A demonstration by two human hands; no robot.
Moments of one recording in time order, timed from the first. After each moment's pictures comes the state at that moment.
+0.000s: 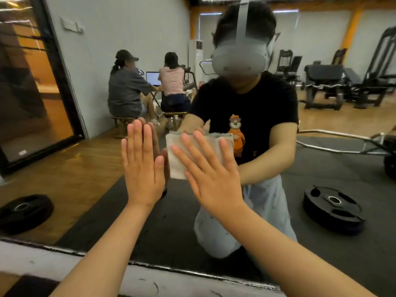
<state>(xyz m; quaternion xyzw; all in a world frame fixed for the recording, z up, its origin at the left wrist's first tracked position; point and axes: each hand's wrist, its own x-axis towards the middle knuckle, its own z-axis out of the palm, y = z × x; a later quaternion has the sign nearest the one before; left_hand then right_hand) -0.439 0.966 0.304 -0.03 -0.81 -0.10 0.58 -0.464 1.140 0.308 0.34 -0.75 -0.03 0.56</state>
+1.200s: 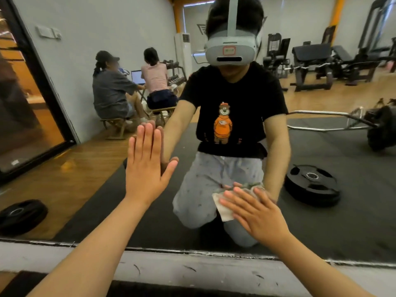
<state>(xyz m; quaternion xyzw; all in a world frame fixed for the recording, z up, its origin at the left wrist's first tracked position) -0.436 1.081 0.283 -0.07 -0.87 0.07 0.49 -0.471 1.385 0.159 0.34 -0.77 -0.17 0.51</state>
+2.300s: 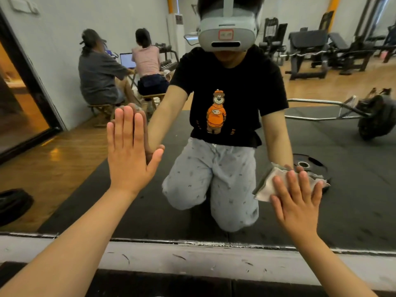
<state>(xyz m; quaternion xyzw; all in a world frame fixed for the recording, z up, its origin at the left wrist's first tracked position) -0.449 1.080 0.277 -0.08 -0.84 0.05 0.53 -0.478 1.461 0.141 0.17 -0.80 0.02 0.57</state>
